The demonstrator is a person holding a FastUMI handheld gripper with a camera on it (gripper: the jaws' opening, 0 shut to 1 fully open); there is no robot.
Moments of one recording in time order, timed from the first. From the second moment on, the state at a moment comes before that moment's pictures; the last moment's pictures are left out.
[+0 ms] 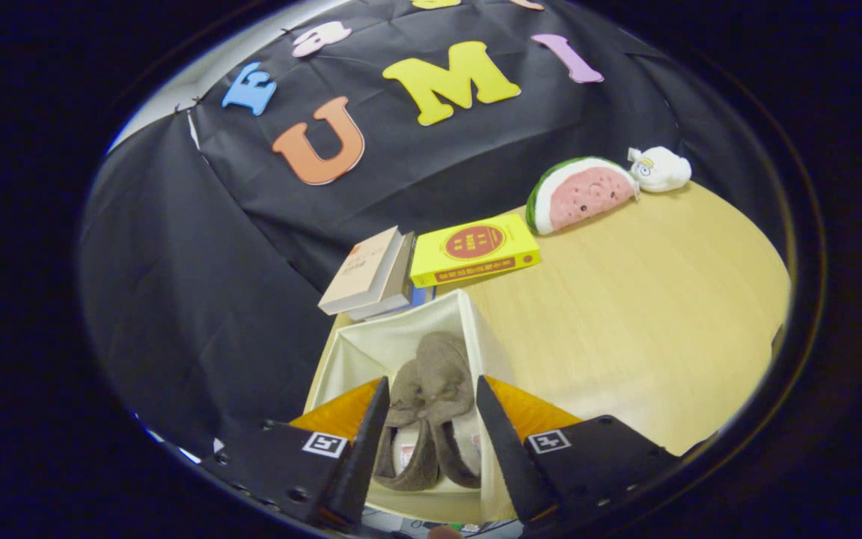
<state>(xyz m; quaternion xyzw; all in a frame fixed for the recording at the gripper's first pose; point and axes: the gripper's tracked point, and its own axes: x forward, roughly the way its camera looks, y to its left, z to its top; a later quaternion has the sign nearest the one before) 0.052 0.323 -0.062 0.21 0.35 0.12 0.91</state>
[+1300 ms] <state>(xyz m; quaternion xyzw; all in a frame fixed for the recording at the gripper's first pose) 0.013 0.084 0.038 0.03 0.00 0.09 1.00</state>
